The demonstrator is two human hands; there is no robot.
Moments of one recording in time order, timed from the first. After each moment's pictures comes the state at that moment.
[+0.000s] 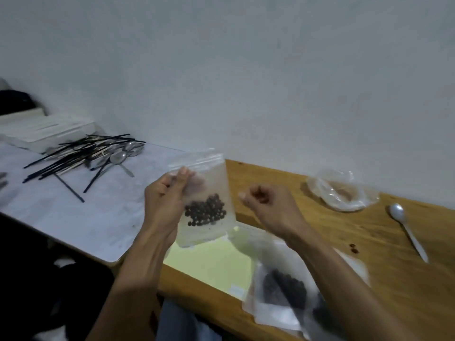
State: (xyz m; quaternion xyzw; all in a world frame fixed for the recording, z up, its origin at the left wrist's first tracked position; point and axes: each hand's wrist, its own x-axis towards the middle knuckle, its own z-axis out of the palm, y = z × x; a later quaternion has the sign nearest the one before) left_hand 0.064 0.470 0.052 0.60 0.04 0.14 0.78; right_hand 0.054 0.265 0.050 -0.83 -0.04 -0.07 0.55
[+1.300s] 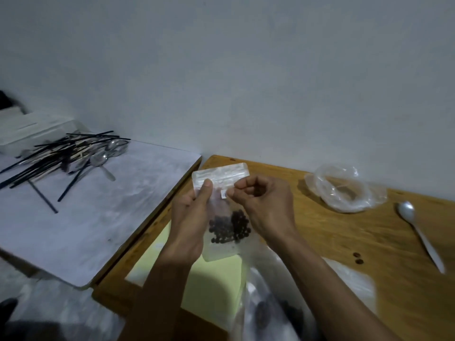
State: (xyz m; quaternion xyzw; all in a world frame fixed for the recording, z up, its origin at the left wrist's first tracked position) left_hand 0.101 0.401 0.025 0.61 0.08 0.02 0.79; right_hand 0.093 0.268 0.047 -0.74 0.04 -0.15 0.65
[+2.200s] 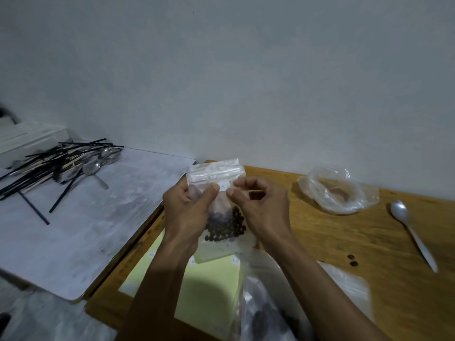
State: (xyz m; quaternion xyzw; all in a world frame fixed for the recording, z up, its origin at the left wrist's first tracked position) left_hand 0.111 0.392 0.040 0.66 0.02 0.14 0.73; right_hand 0.107 0.255 0.030 -0.75 0.04 -0.20 0.63
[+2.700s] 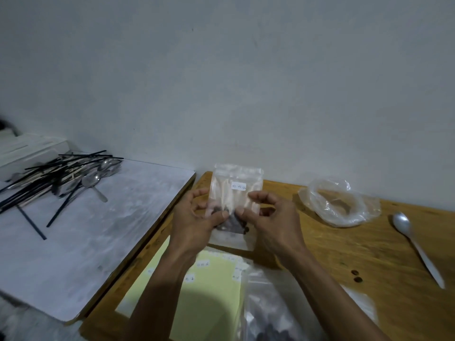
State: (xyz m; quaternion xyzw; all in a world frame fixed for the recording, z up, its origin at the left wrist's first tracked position) left_hand 0.135 0.400 0.020 0.73 0.01 0.05 0.68; right_hand 0.116 0.231 0.017 -0.78 0.07 -0.16 0.61
